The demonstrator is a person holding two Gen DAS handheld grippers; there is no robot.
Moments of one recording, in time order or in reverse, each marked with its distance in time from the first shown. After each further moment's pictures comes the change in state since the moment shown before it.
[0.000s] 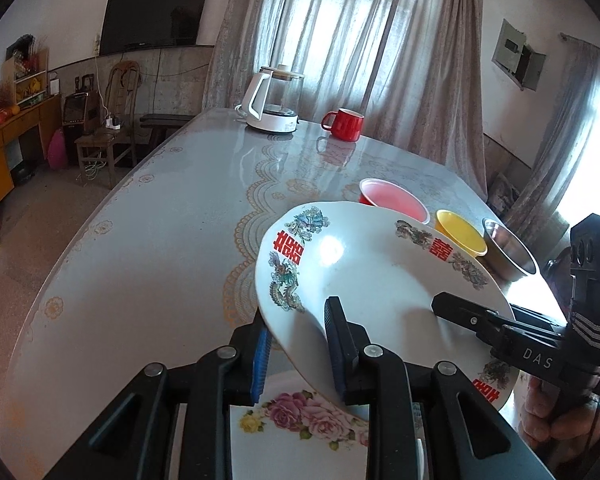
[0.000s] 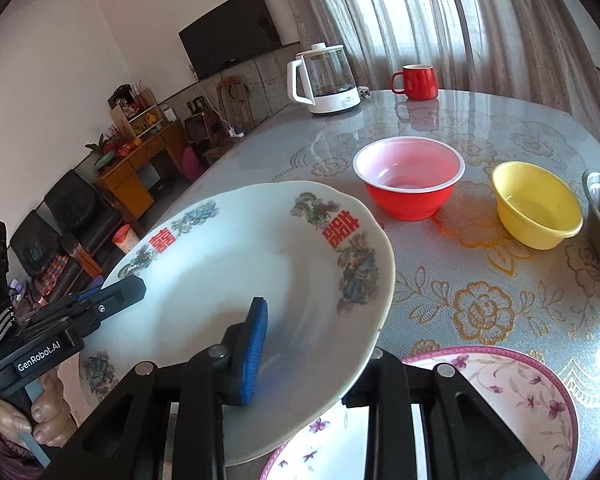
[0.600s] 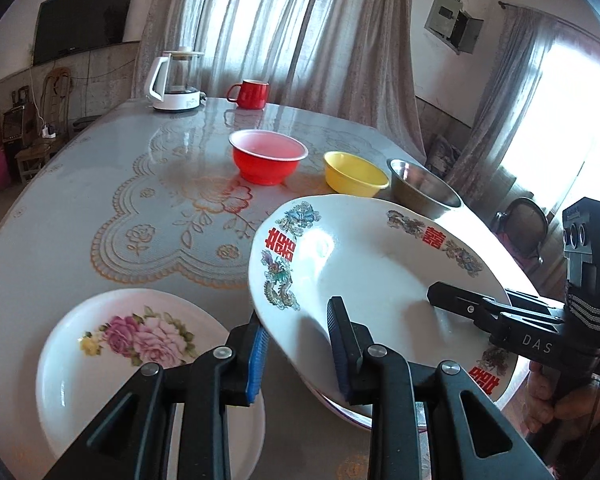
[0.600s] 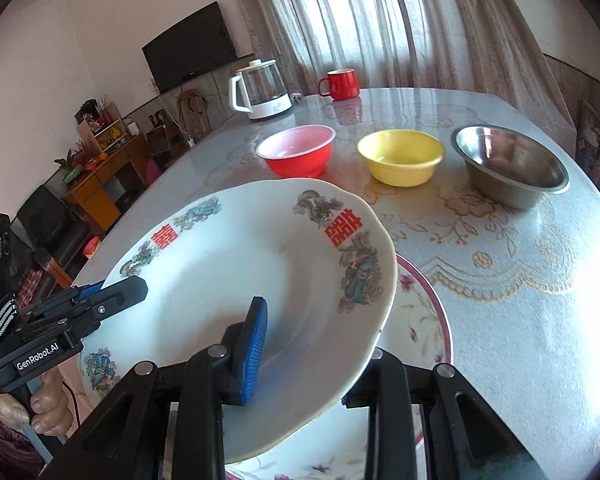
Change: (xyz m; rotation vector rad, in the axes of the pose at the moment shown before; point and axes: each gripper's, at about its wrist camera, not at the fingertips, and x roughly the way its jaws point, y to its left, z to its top) left arm -0.002 -0.100 -0.055 0.130 0.079 -0.196; right arm -0.098 -0.060 -0.068 0.076 -0.024 -0.143
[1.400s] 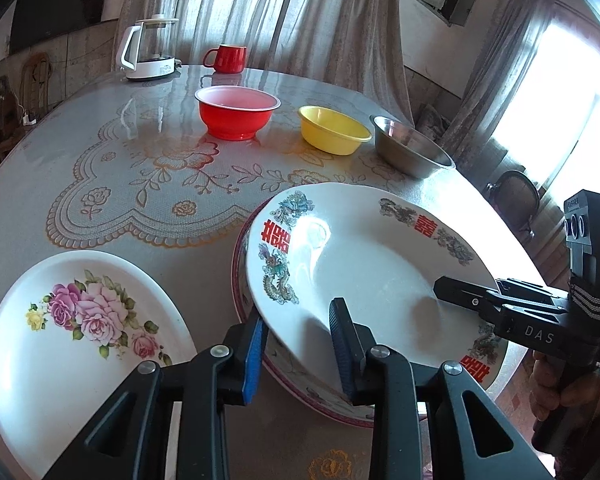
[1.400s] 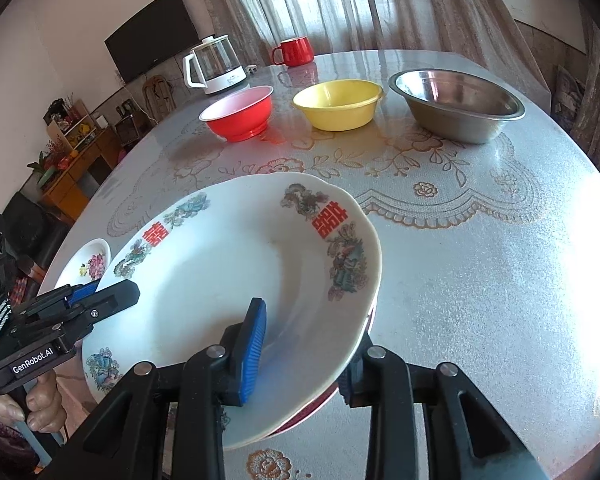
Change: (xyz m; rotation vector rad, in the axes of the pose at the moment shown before) left arm 0.029 -0.016 -0.018 0.019 0.107 -0.037; right arm -0.003 -0.041 -0.032 0.071 0.092 -0.078
